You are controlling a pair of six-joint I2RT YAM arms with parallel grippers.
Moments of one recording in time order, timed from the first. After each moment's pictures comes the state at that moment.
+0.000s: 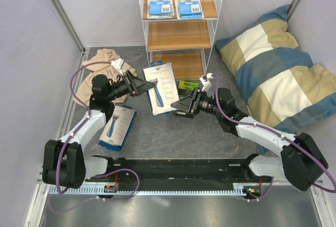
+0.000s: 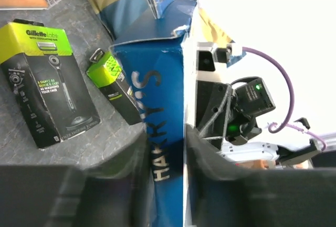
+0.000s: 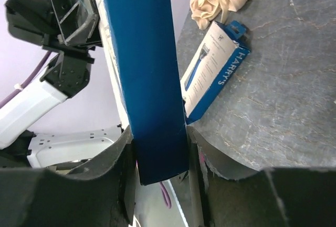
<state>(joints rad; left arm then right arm) -0.16 1.22 0.68 0.56 0.90 -1.06 0.63 1.24 0.62 0.48 -0.49 1.04</state>
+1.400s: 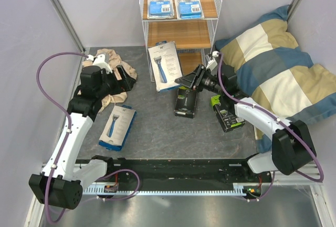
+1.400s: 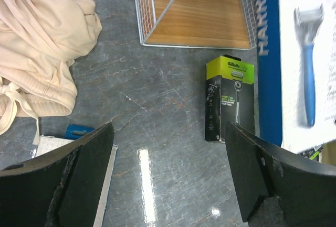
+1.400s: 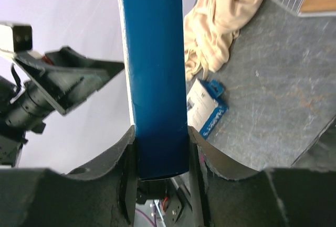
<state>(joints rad) -0.16 1.02 1.04 -0.46 0.16 -0.39 0.47 1.38 0.88 0.37 -0.52 0.99</state>
